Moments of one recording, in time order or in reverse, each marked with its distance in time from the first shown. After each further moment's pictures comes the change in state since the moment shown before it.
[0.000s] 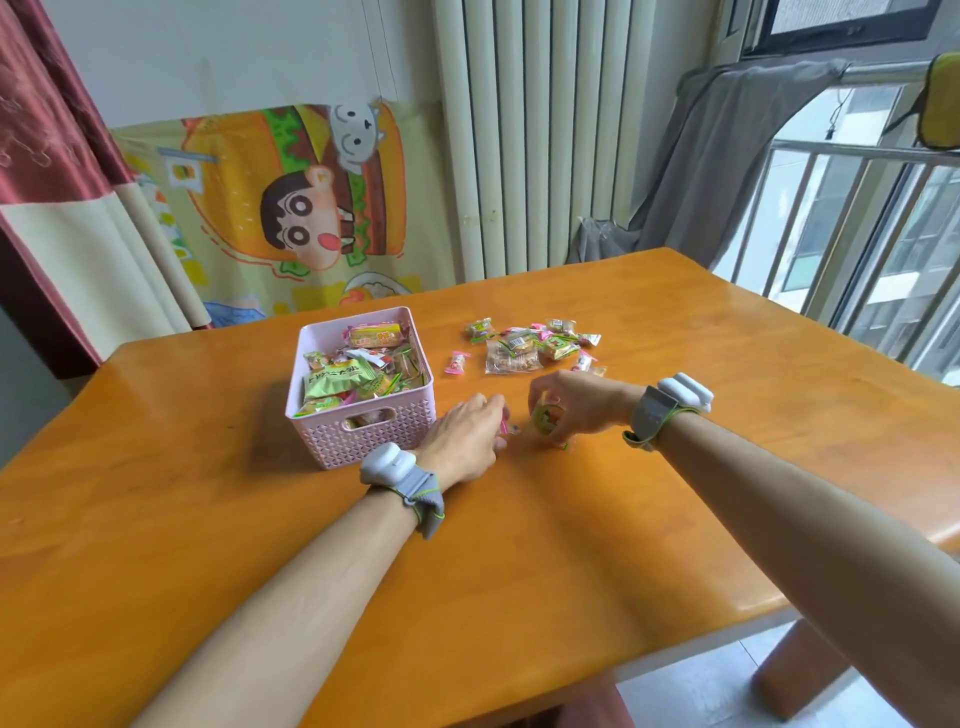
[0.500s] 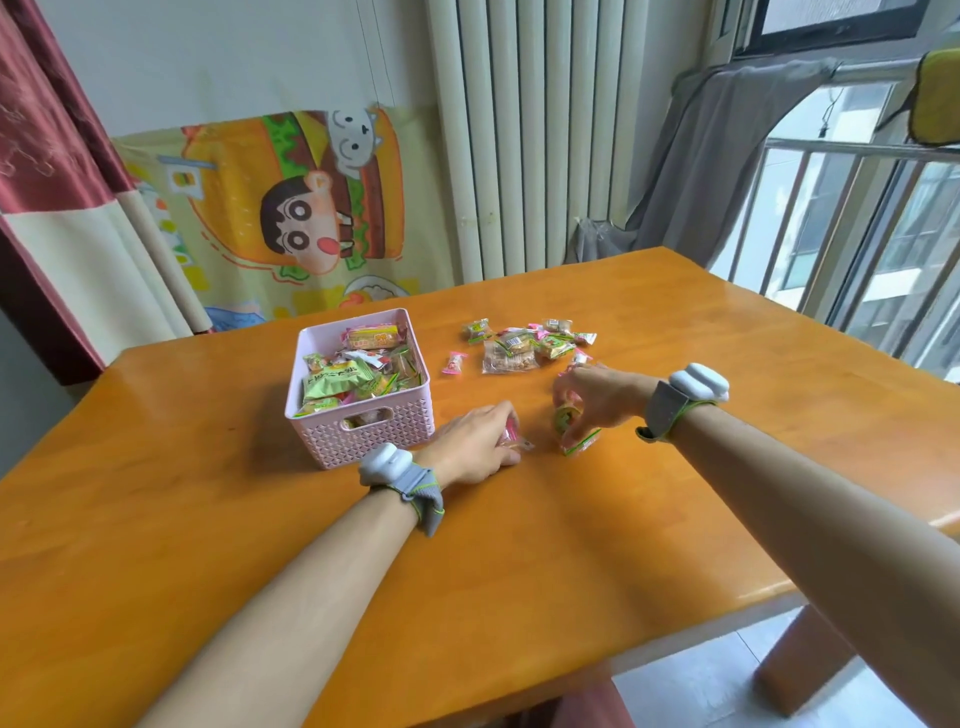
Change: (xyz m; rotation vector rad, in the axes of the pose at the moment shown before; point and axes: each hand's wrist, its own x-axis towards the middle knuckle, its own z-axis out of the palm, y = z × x) left_hand -0.003 0.007 -0.003 -0.120 -0.132 0.017; right_hand -0.009 0.024 -0.007 -0.141 -0.032 0.068
